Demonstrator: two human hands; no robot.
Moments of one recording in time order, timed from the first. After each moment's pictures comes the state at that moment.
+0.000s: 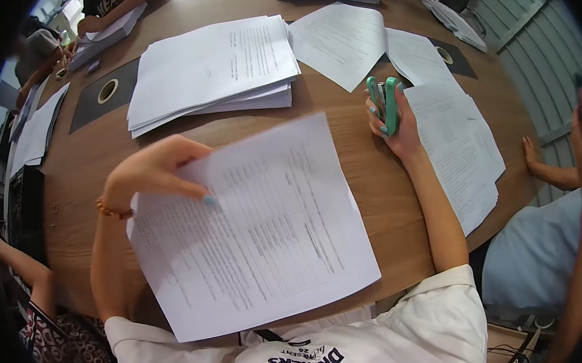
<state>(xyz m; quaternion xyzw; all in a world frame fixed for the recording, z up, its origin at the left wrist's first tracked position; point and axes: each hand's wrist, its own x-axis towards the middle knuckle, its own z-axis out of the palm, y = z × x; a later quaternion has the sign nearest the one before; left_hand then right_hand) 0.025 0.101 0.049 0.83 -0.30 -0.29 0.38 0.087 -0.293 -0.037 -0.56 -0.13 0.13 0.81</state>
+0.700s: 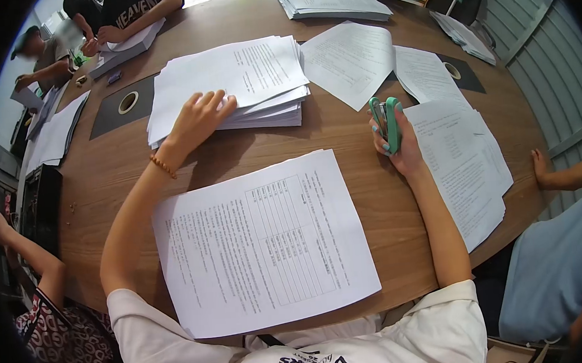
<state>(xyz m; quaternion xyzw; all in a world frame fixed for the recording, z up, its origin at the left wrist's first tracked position) 0.113 0.106 -0.026 0.85 -0.34 0.32 -0.23 0.083 -0.289 -0.034 -0.57 -0.12 0.12 0.81</state>
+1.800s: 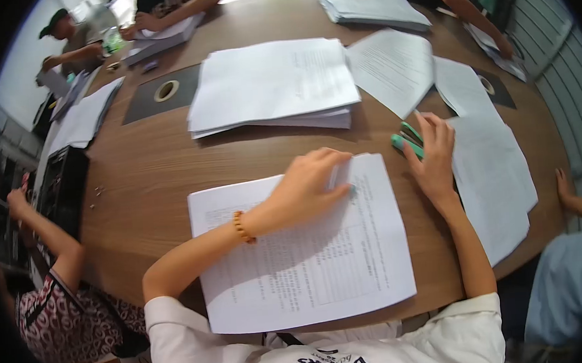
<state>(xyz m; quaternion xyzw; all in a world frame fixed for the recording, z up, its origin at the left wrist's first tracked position) -0.003 -0.001 -0.002 0.89 -0.29 0.03 0.35 0.049 -0.248 -0.018 -0.89 -0.19 -0.39 0.12</state>
